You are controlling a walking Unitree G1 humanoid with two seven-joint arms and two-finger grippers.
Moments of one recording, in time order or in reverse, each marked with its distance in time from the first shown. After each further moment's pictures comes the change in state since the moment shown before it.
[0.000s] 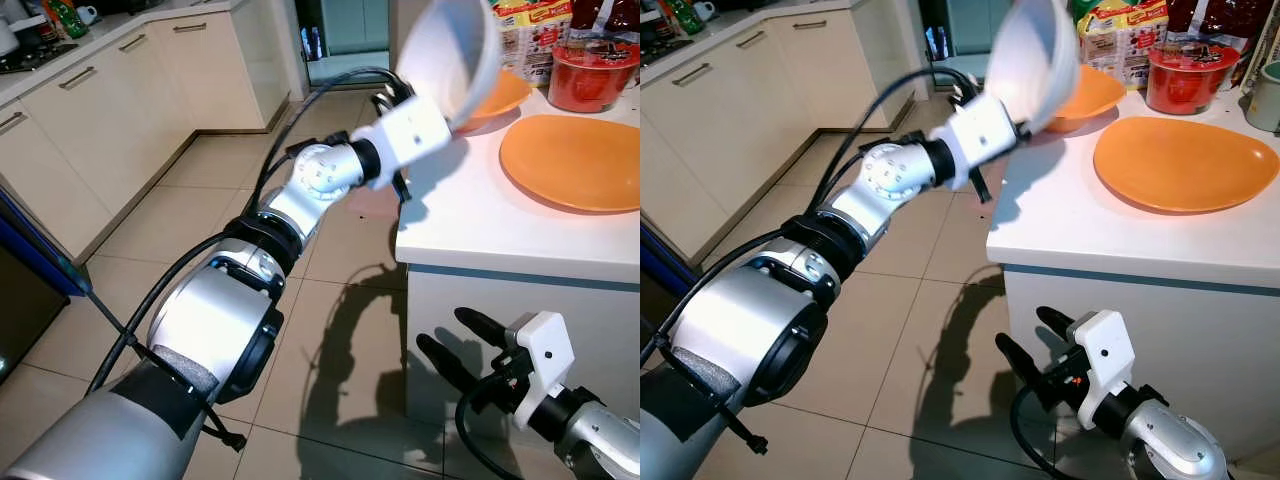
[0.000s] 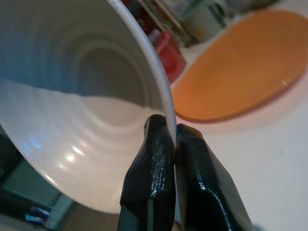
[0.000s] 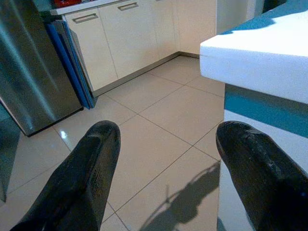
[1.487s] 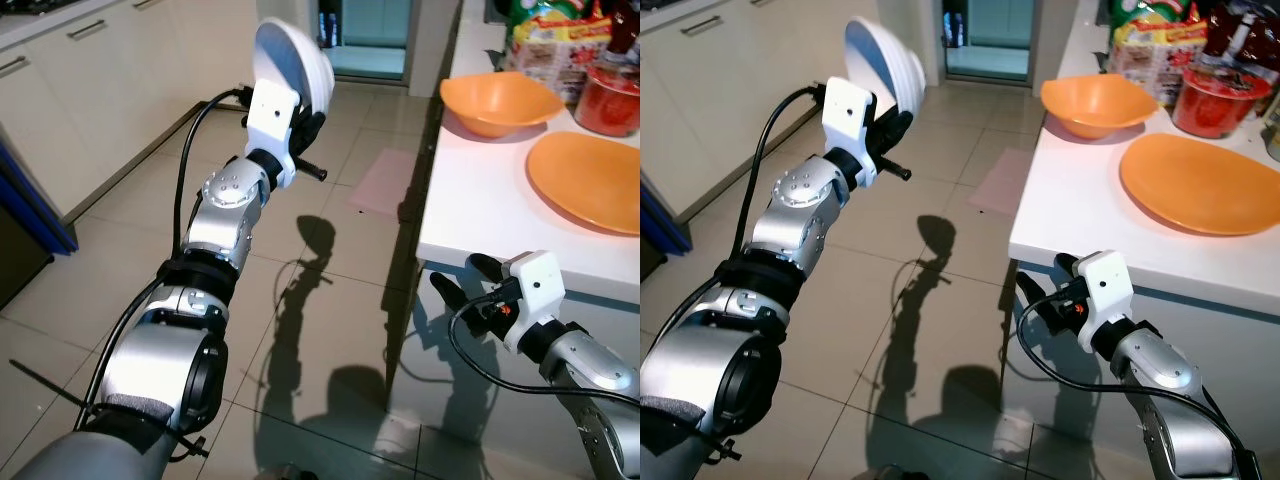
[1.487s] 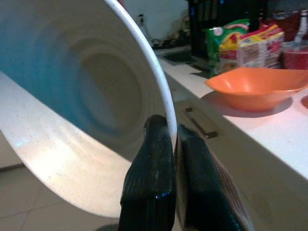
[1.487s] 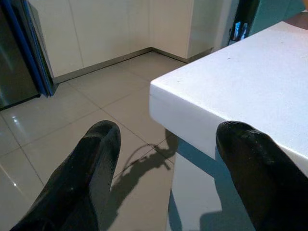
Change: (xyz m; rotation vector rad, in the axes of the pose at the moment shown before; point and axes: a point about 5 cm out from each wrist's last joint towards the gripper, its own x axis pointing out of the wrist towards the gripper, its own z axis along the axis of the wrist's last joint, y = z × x) left arm -0.079 0.042 -0.062 -0.438 0.111 0.455; right arm 0.044 -0.054 0.012 -0.075 -0.035 -0.151
